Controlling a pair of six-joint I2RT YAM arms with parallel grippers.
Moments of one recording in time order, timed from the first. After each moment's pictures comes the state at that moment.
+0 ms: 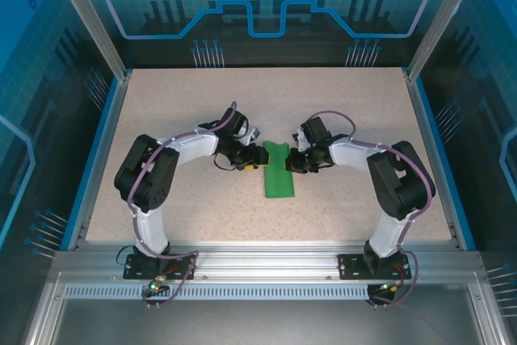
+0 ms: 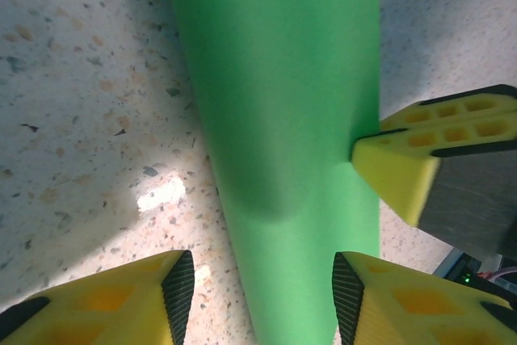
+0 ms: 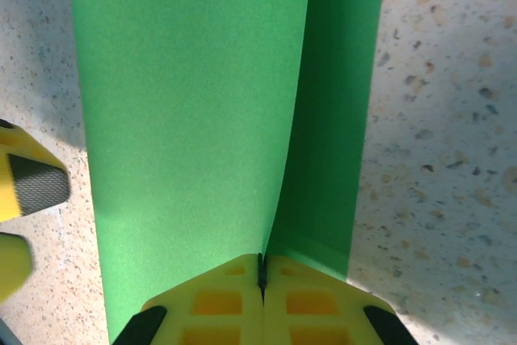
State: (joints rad) left arm -0.45 1.91 1.18 -0.43 0.60 -0.54; right arm 0.43 1.78 0.97 -0.33 -0.42 0.52
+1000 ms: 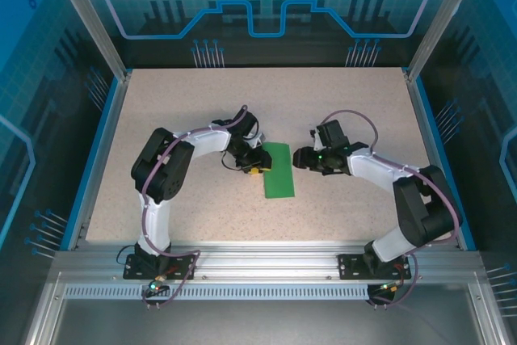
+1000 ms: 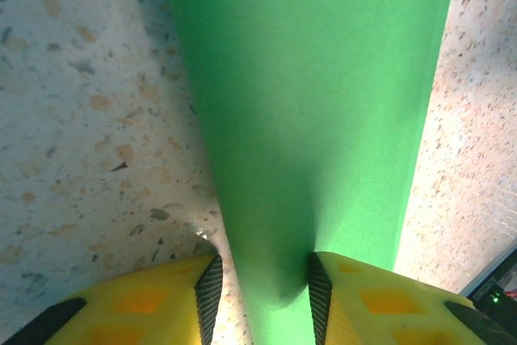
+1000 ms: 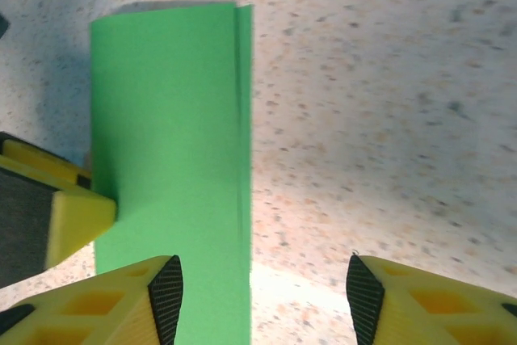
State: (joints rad) left arm -0.49 2.04 1.32 -0.57 0.55 -0.56; right arm 0.38 1.52 0.82 -0.30 -0.23 0.52
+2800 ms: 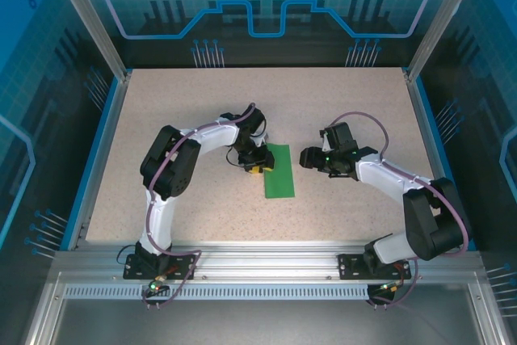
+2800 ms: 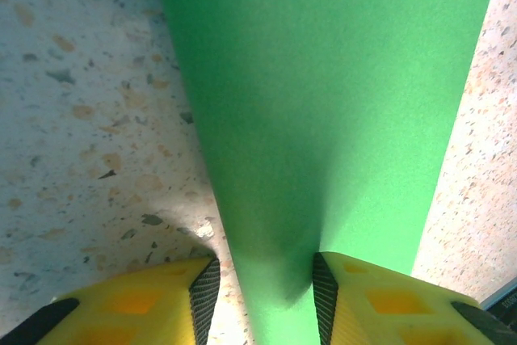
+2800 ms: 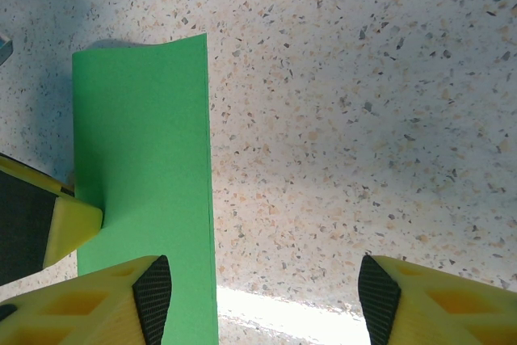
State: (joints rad) left arm -0.52 2.11 1.47 -0.75 0.49 -0.53; right arm 0.35 1.43 0.77 -0.30 -0.18 0.53
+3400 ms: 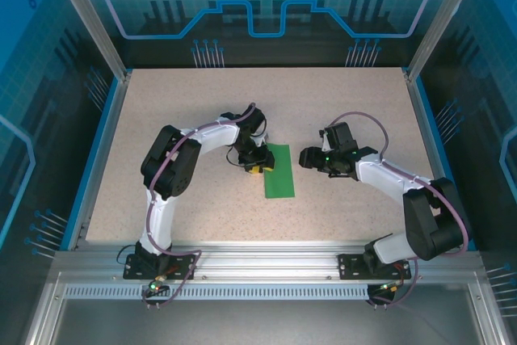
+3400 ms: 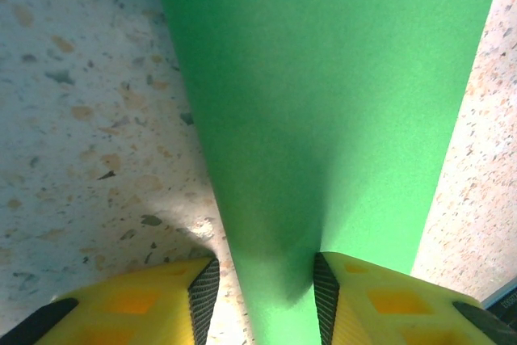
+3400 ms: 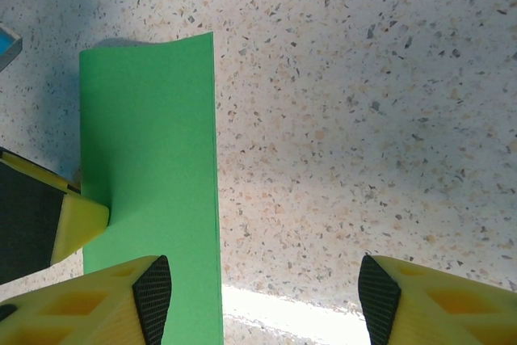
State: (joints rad) left arm -0.52 2.12 1.48 -0.76 0.49 -0.54; right arm 0.35 1.43 0.77 -0.30 -0.20 0.53
